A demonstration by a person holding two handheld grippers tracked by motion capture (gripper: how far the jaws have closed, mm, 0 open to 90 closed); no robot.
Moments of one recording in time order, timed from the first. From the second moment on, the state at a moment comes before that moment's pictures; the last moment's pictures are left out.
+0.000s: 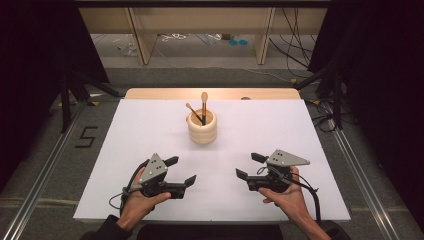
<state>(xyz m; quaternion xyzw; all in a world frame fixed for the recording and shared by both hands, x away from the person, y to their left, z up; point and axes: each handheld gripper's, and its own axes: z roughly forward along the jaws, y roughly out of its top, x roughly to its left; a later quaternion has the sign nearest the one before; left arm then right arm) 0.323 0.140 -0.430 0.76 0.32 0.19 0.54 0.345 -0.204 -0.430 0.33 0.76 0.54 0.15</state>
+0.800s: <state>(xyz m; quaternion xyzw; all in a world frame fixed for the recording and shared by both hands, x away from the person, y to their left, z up) 0.321 0.145 -0.432 0.75 0.34 0.19 0.54 0.345 -0.204 -0.430 0.33 0.76 0.54 0.15</state>
